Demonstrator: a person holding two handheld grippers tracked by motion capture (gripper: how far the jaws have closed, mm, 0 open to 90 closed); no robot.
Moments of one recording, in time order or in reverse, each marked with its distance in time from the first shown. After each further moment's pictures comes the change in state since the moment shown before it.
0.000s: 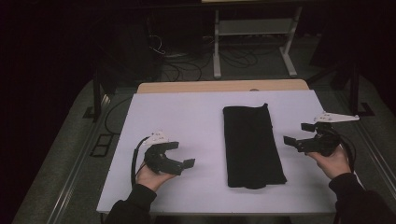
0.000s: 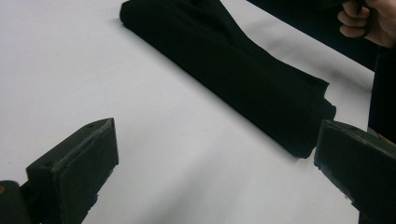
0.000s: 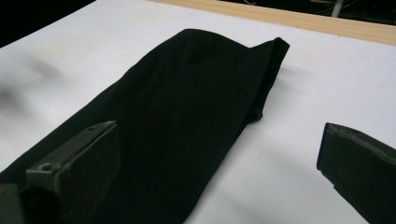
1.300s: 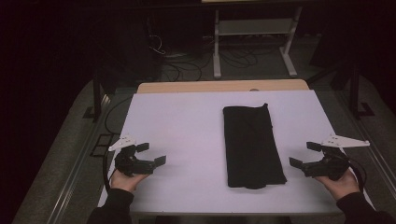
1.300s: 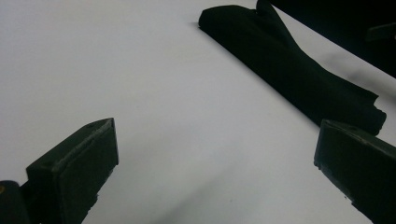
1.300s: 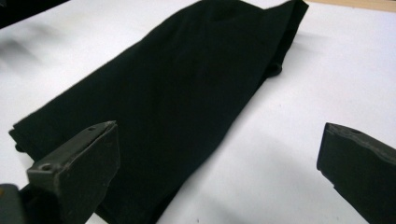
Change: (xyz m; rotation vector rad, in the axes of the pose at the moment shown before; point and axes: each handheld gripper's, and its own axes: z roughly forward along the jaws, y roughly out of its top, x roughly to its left) left arm 0.043 -0.033 -0.062 -0.091 0.150 -0.098; right arm 0.021 -0.051 -0.027 0.001 0.006 -0.024
